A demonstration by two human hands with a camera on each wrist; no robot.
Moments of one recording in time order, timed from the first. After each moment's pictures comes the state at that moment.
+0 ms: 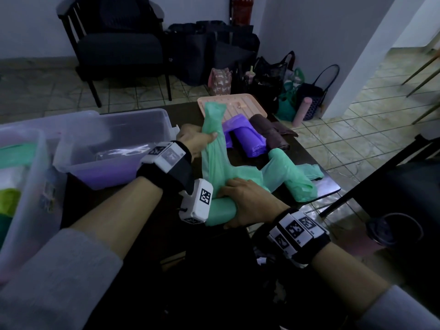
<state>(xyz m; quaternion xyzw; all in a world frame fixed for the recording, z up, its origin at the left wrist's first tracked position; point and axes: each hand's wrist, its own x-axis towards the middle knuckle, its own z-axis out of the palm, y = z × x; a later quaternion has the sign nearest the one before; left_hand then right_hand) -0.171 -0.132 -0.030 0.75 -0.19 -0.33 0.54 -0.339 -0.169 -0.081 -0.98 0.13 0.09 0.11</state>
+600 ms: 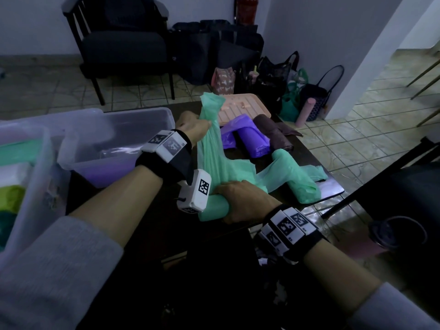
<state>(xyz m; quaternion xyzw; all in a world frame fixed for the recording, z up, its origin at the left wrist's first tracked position) -0.144 -0.142 -0.021 0.81 -0.19 -0.27 0.49 -0.321 -0.159 -0.076 -0.98 0.13 0.11 0.11</state>
